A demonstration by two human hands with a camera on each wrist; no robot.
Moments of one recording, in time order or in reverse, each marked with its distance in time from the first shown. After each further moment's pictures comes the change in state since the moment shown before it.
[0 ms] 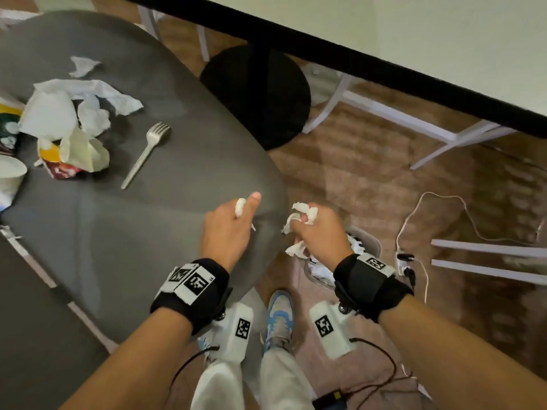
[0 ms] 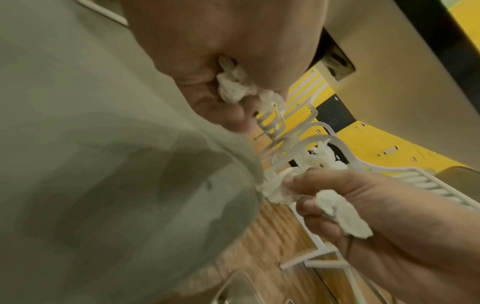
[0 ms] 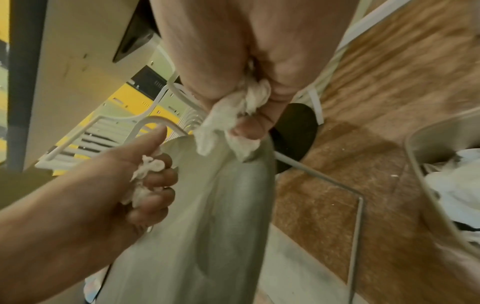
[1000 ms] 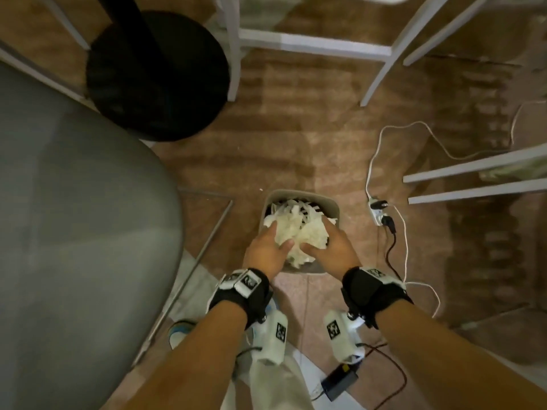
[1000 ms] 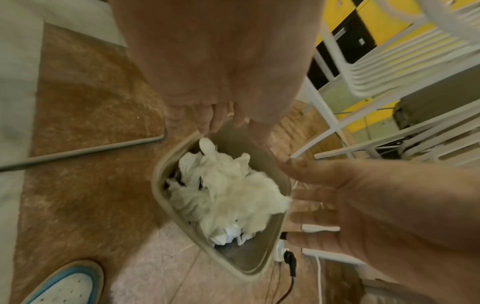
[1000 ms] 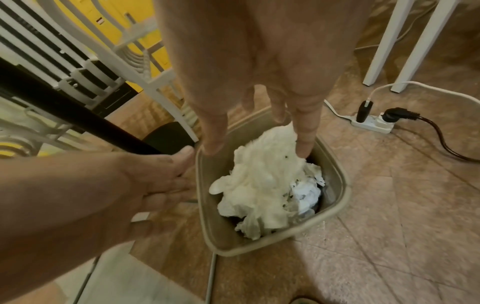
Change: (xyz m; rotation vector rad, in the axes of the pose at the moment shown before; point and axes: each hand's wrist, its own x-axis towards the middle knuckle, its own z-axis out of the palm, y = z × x) left_hand 0.000 -0.054 0.251 0.456 -0.604 -0.009; right_hand -0.013 0.230 -0.070 -0.041 0.038 0.465
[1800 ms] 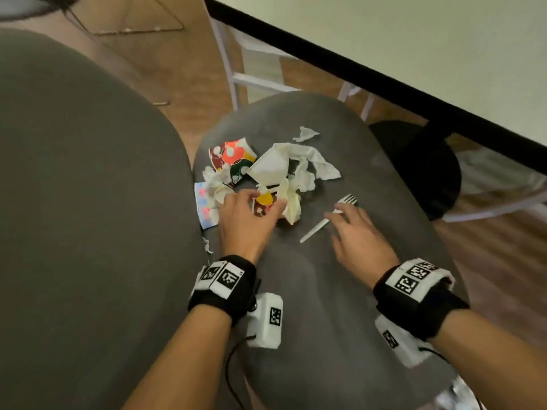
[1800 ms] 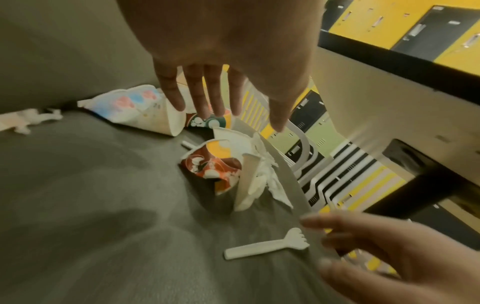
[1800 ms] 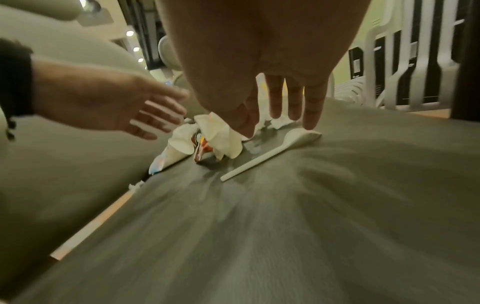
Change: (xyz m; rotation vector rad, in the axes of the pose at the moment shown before) left_hand -0.191 -0.253 -0.386 -0.415 1.171 -0.246; right_hand -0.115 -0.406 0.239 -0.832 -0.071 -1.204
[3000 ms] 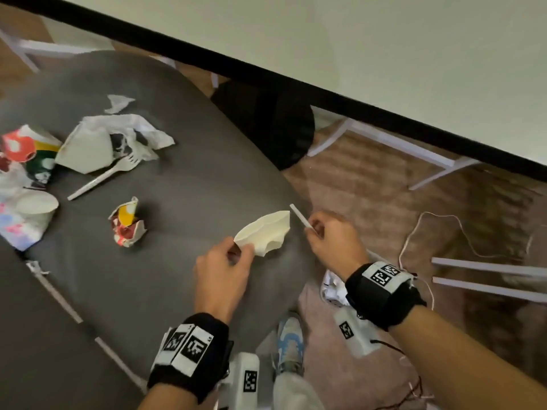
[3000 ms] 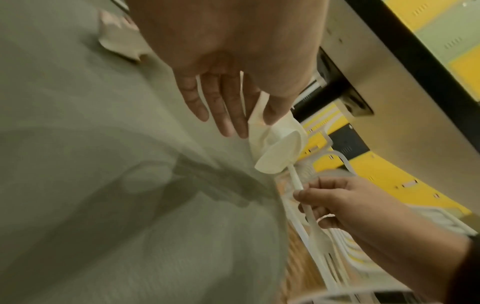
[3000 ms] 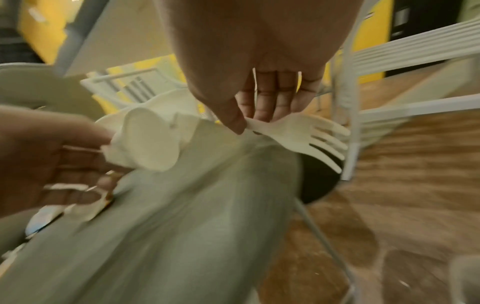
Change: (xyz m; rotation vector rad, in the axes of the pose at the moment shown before) left_hand -0.175 0.056 0.093 -0.089 -0.490 0.109; right_hand -0.177 0.121 -0.023 0.228 0.167 0.608
